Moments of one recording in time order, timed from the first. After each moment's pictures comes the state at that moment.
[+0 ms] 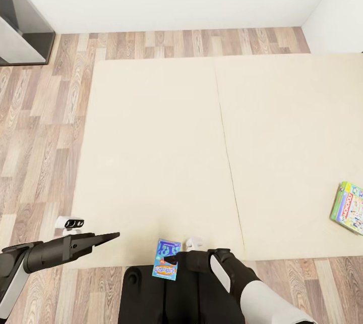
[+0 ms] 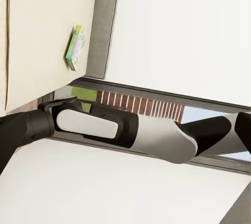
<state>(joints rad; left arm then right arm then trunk) -0.27 0.32 0.20 -1.42 0.39 1.01 -1.57 -0.66 0.17 0.19 -0.39 -0.24 0.41 0.54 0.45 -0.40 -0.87</state>
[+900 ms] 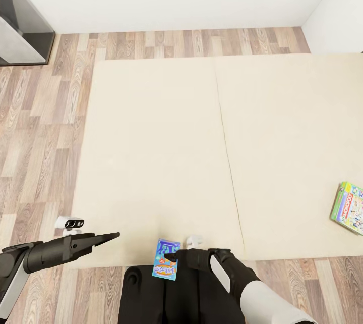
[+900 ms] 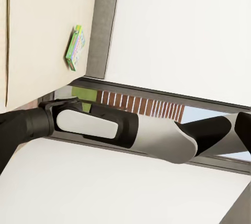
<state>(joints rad) -0.27 0.32 0.20 -1.42 0.39 1.01 -1.57 -0.66 0.17 0.19 -0.39 -0.24 0.35 0.54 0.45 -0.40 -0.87</state>
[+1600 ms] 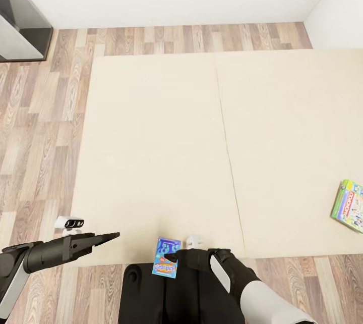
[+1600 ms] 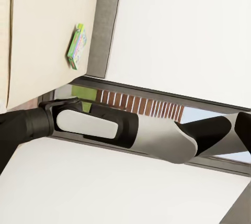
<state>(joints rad) -0.27 0.32 0.20 -1.42 0.39 1.01 -1.57 -0.66 0.17 0.19 -0.39 -0.24 0.35 0.54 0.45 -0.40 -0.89</state>
